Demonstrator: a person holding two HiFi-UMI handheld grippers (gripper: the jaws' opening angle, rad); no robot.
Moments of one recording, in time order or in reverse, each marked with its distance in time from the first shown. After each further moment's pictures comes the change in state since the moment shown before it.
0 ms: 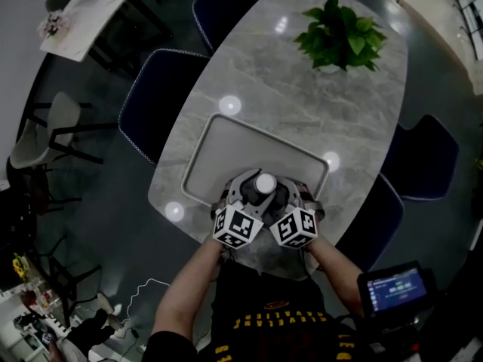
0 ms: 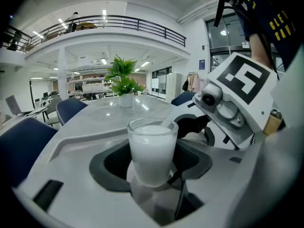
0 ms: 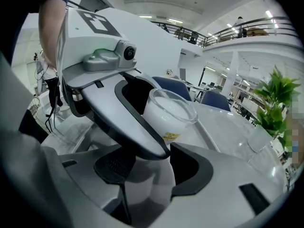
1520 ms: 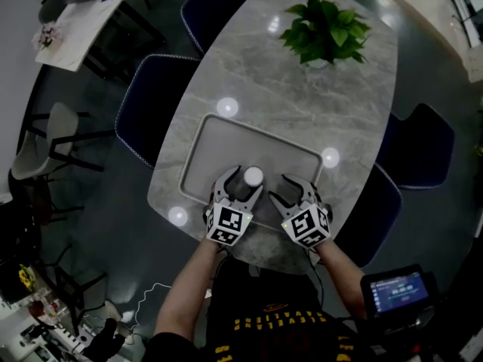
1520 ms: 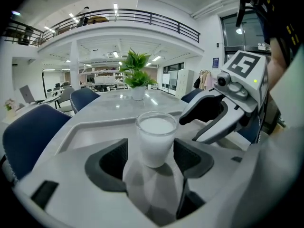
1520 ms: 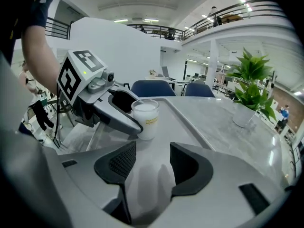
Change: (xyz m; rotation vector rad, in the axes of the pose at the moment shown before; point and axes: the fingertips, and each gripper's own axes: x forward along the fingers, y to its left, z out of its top) left arm -0.010 0.024 -0.023 -0.106 0.070 0.104; right arm -0.039 -0.022 -0.022 0.232 -0.006 -0.063
